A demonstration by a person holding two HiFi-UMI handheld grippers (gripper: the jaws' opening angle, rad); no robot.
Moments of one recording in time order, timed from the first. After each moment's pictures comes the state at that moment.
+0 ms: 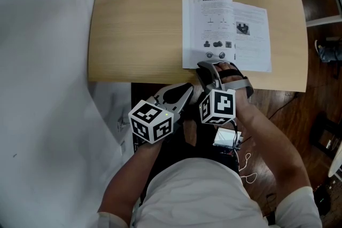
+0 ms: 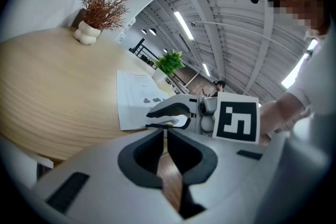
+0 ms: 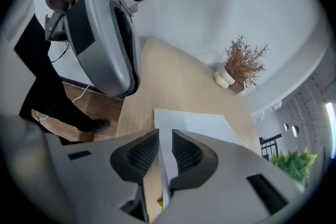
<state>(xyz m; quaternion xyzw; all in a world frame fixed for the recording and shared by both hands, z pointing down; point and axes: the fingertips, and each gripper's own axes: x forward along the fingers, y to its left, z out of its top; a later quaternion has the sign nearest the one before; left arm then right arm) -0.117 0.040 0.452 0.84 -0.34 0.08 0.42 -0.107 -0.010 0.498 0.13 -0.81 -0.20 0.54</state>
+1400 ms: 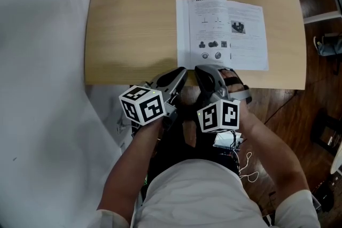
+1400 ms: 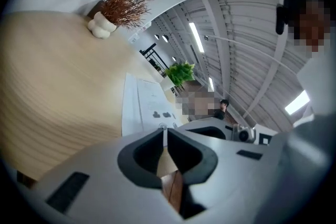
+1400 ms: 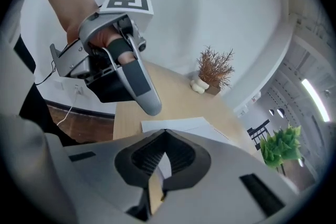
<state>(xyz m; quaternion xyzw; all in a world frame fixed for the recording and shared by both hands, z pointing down) -0.128 -0.011 0.458 0.80 -0.36 0.01 0.48 -0.103 -0.013 0.456 0.24 -0.84 -0.17 0.45</state>
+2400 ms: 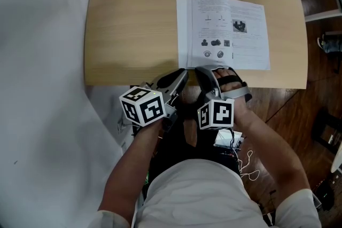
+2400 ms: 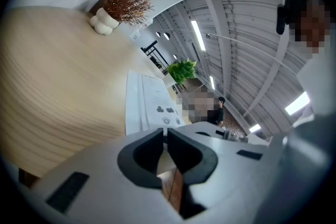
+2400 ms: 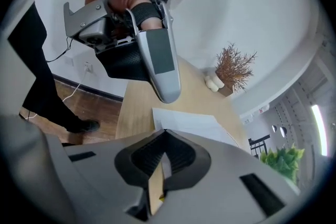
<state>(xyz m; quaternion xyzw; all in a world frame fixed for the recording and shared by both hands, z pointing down) -0.131 -0.006 0.466 0.80 -0.35 0.02 0.49 -0.104 -0.006 0.493 0.18 -0.80 -0.24 0.52</state>
